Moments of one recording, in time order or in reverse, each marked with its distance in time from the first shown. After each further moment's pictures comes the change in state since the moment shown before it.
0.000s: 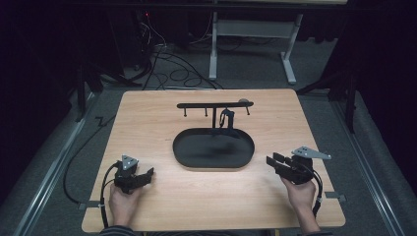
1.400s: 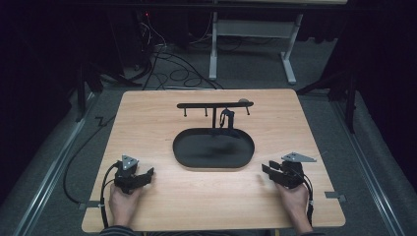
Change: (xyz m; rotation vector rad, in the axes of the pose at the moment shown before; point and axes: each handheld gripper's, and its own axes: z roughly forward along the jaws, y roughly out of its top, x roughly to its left) left arm 0.000 0.000 0.000 0.000 0.000 0.001; right arm -0.005 -0.030 0.032 0.118 -0.053 -0.002
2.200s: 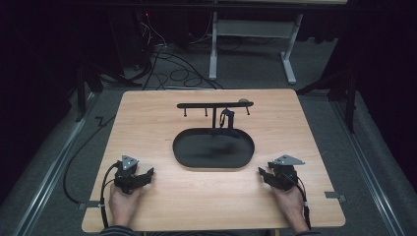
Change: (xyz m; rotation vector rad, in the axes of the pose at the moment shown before) left arm 0.000 0.000 0.000 0.001 -0.001 0.001; right arm 0.014 -0.007 0.016 0.054 -0.113 -0.143
